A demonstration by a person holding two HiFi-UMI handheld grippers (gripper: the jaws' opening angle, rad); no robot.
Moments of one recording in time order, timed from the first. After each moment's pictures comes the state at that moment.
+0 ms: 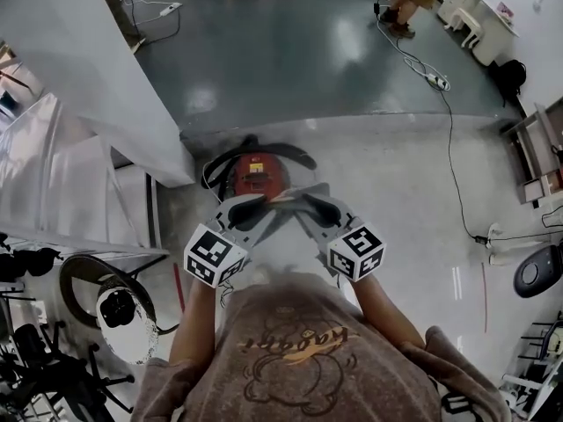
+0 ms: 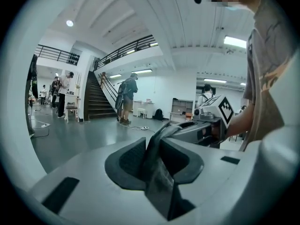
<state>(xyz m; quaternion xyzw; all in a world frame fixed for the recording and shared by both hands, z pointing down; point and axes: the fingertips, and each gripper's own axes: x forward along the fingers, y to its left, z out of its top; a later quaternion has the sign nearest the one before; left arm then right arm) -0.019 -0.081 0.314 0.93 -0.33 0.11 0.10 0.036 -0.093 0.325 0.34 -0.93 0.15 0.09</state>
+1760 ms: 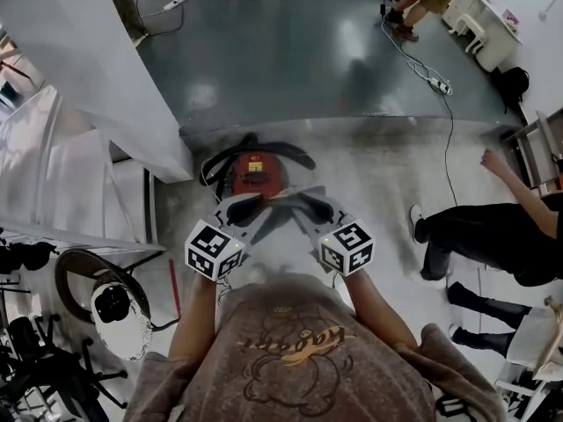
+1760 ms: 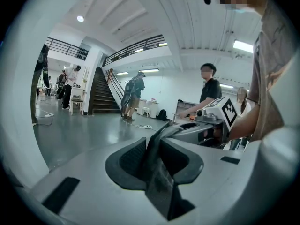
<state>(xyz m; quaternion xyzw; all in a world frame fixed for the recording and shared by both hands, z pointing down) -0.026 -0.095 0.342 0.92 -0.35 0.09 0.14 0.030 -0.109 0.351 0.33 -0.92 0.16 0.11</state>
